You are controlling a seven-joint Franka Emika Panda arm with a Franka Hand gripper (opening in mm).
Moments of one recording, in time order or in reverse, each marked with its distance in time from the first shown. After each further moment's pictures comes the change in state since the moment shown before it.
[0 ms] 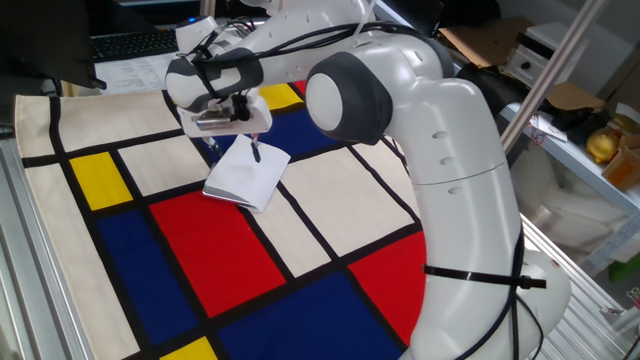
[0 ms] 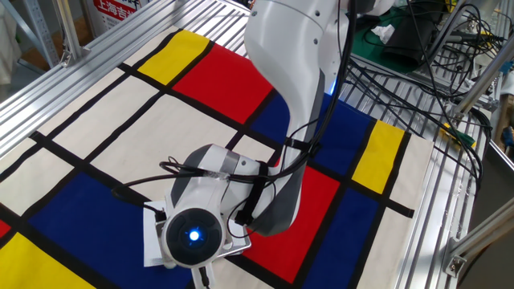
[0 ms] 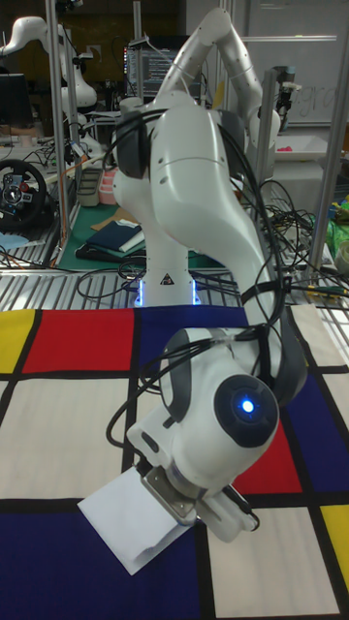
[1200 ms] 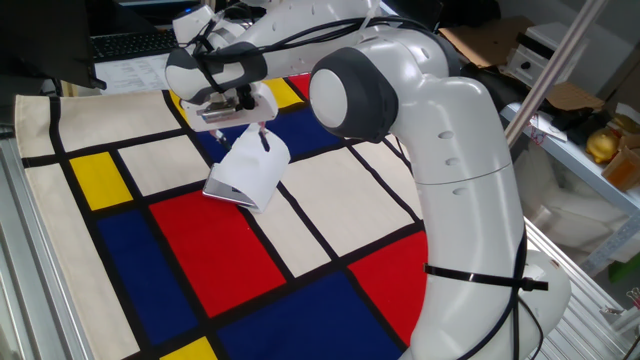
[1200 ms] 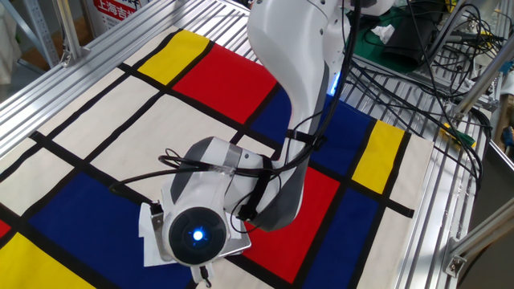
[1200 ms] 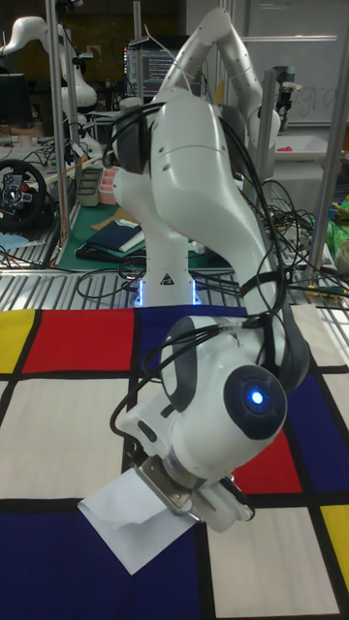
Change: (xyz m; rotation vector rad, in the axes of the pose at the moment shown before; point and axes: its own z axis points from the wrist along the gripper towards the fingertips) arm -0.005 -0.022 -0.018 0.079 -0.031 -0.027
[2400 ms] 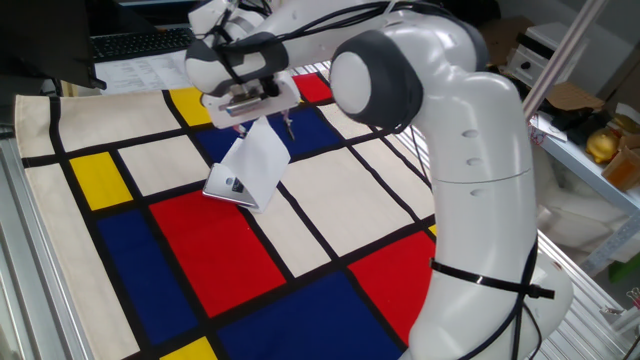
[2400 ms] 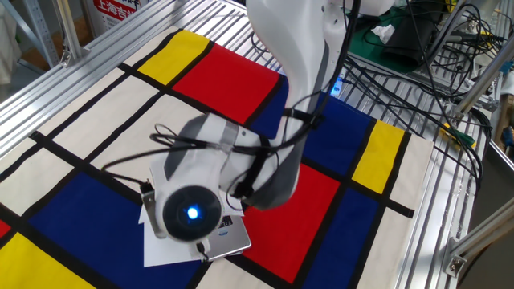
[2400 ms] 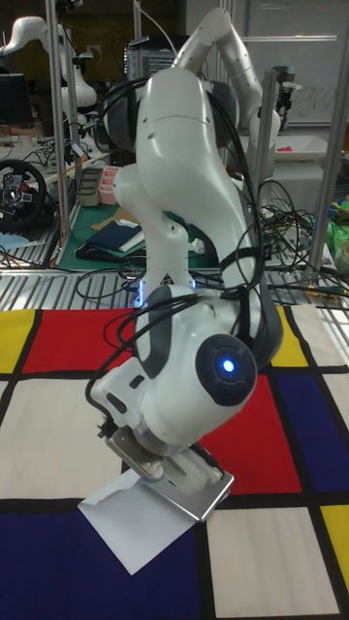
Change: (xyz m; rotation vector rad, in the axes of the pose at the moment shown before) arm -0.004 -0.053 -0.011 0.080 -0.010 -0.091
